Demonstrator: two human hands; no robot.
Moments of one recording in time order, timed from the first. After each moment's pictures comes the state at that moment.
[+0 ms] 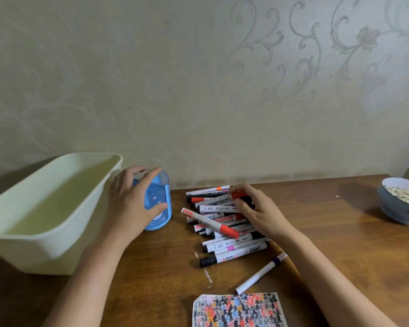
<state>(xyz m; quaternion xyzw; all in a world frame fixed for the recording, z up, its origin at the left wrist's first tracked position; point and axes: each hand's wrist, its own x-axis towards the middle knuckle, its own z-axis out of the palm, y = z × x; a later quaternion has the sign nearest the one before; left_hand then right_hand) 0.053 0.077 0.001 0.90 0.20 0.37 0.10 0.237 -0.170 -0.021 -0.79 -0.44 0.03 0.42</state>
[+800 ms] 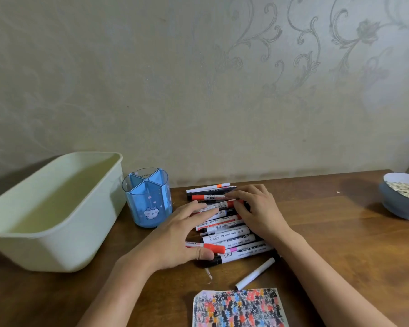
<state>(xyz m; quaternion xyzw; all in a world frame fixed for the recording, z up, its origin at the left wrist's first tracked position) 0.060 0.005 -0.014 0.97 0.06 -0.01 0.25 0.243 -0.163 -0.038 -0.85 -0.44 -0.10 0.28</state>
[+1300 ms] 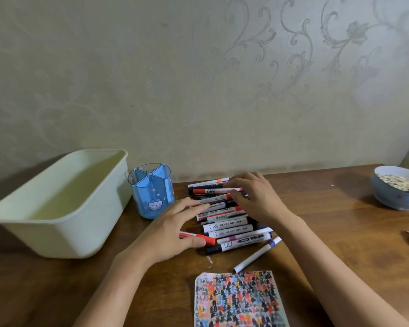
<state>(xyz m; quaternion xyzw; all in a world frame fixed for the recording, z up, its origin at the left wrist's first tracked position) 0.039 0.004 -0.016 0.97 0.09 0.04 0.24 0.228 -0.168 -0.009 -0.84 -0.46 -0.09 0.26</state>
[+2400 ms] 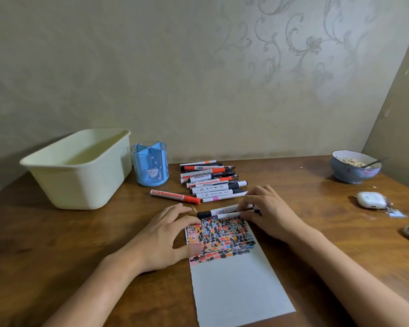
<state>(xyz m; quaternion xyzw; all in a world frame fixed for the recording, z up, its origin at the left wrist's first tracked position) -0.056 -0.072 -0.043 0.98 0.07 0.01 0.18 0.145 -0.289 -0.038 -0.85 -0.48 -0.09 0.20</state>
